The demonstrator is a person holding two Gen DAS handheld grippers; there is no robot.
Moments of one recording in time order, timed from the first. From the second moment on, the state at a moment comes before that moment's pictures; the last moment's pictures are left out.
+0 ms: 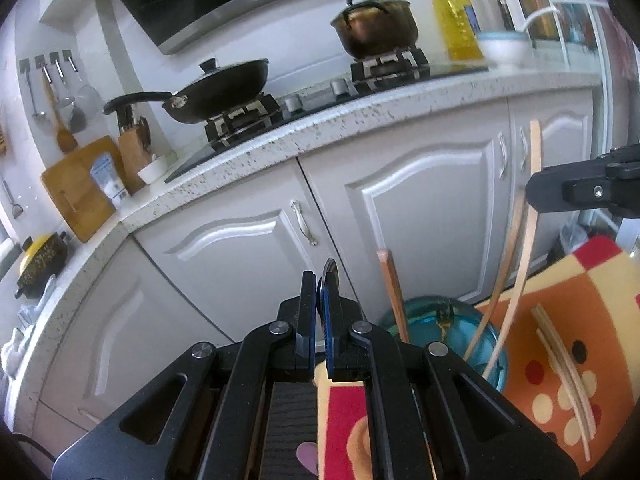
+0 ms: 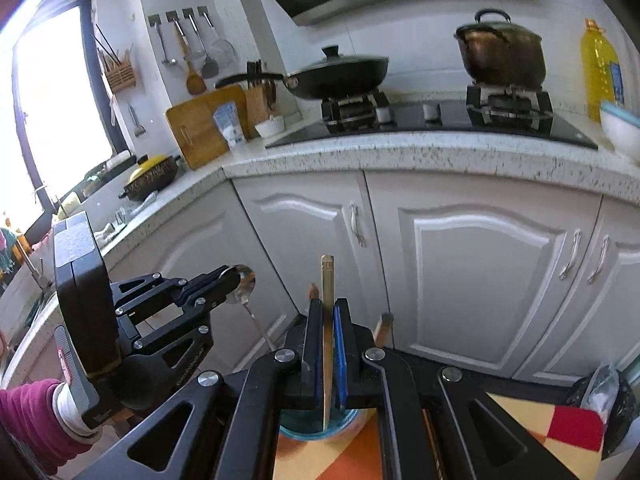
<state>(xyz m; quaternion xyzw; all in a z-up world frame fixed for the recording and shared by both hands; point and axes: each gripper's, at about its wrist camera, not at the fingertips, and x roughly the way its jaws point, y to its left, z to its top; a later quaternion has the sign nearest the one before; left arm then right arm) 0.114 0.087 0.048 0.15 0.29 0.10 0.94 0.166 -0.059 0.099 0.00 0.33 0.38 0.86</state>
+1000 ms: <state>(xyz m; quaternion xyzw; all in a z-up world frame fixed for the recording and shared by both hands) 0.078 0.113 0.049 -0.03 0.35 0.06 0.93 0.158 -0.097 0.039 0.06 0.41 0.37 0.83</state>
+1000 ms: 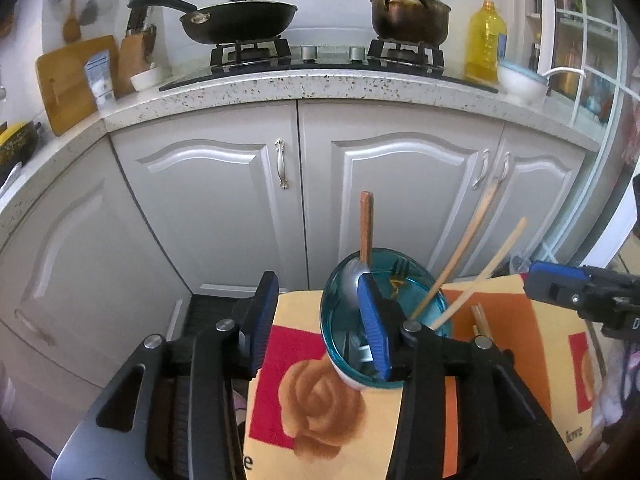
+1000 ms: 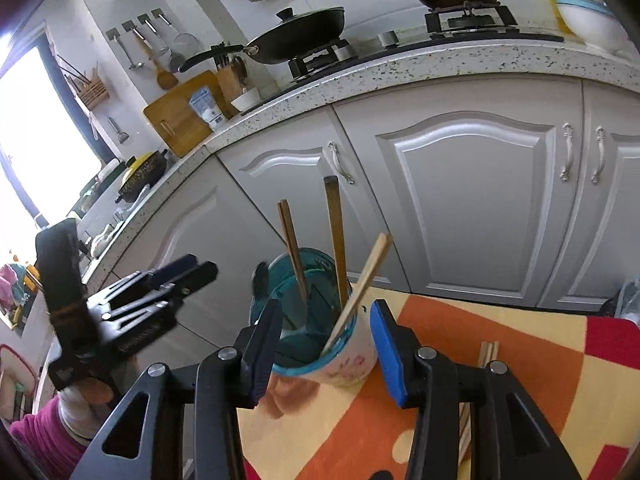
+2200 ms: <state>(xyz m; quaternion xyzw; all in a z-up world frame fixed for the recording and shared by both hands) 0.038 0.006 0.029 -0.03 0.38 -0.03 0.92 0.064 -0.191 0.018 0.04 0.40 0.24 0.88</state>
